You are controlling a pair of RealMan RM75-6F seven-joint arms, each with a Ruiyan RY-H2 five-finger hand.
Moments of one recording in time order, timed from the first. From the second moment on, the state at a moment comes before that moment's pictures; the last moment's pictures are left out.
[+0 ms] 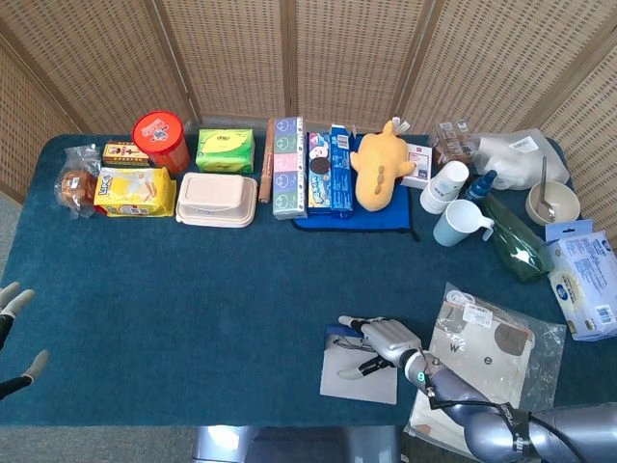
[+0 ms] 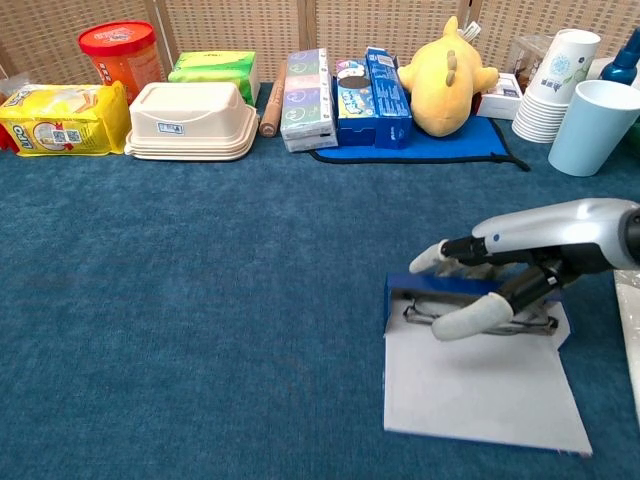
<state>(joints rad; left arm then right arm) 0.05 -0.93 0.03 -1.88 1.59 1.60 0.00 0.95 -1.20 -0.03 -2.07 -0.56 0.74 -0.38</state>
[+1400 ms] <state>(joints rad) 0.06 -0.93 0.03 -1.89 1.59 1.61 0.01 0.94 -1.20 -0.11 -2.17 -0.76 0.76 -0.33</state>
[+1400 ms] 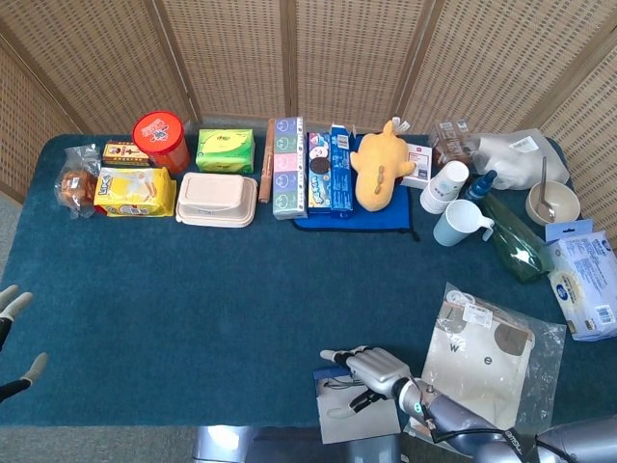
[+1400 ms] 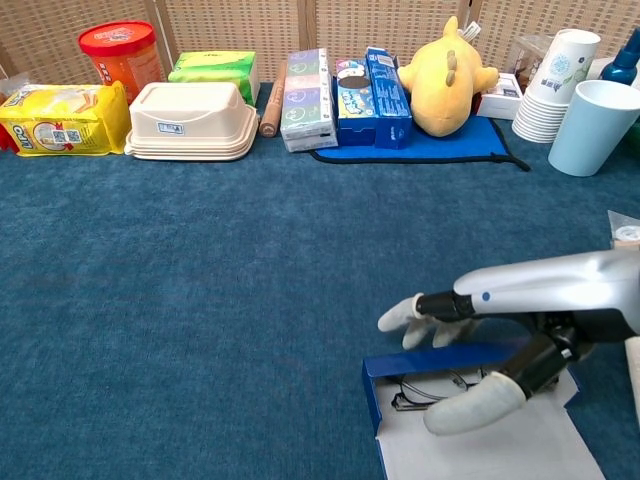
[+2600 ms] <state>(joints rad) 0.04 -0.93 0.02 -1.83 1.63 1.61 -0.09 0.32 -1.33 -0.39 -2.05 -1.59 1.47 -0.71</state>
